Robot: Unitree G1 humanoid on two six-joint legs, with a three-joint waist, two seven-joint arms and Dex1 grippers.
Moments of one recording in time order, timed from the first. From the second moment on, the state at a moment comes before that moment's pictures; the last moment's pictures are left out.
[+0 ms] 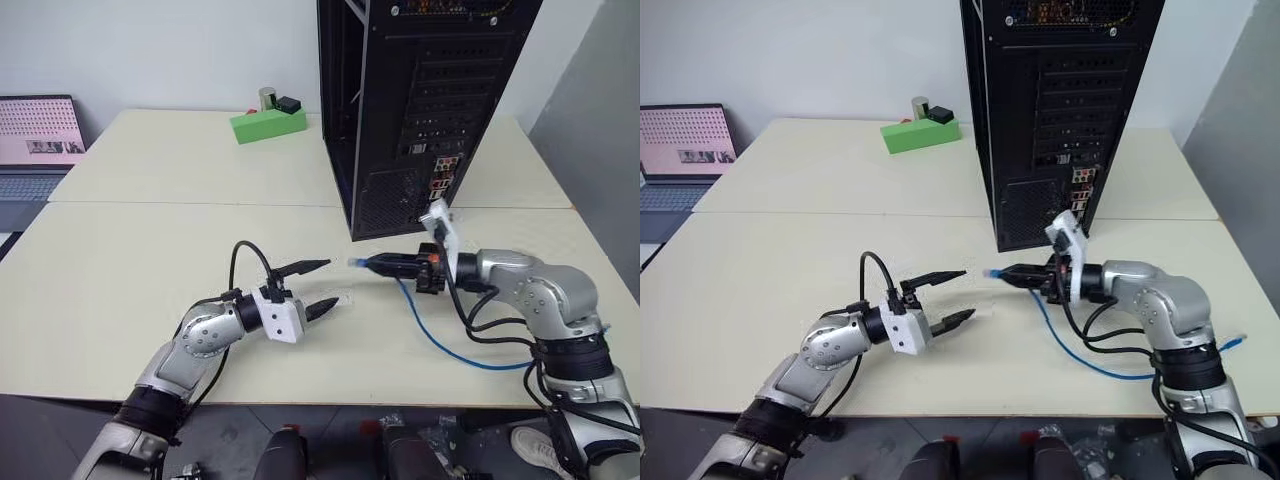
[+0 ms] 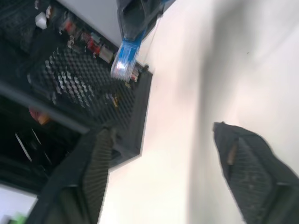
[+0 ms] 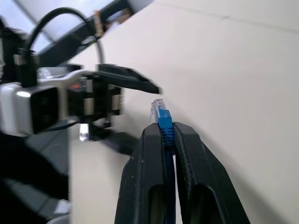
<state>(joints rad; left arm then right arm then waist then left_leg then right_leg) -0.27 0.54 -0.23 0.08 0.06 -0.53 -0.63 -0.56 -0.52 0.00 -0.15 0.64 0.94 0.82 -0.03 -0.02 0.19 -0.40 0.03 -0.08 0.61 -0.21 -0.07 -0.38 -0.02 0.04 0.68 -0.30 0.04</state>
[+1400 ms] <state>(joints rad) -0.54 0.03 -0.25 -0.11 -0.03 0.37 -0.33 -0.54 -0.19 -0.16 -0.32 0.33 0.85 -0.01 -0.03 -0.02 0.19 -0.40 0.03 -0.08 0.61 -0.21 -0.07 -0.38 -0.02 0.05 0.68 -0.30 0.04</state>
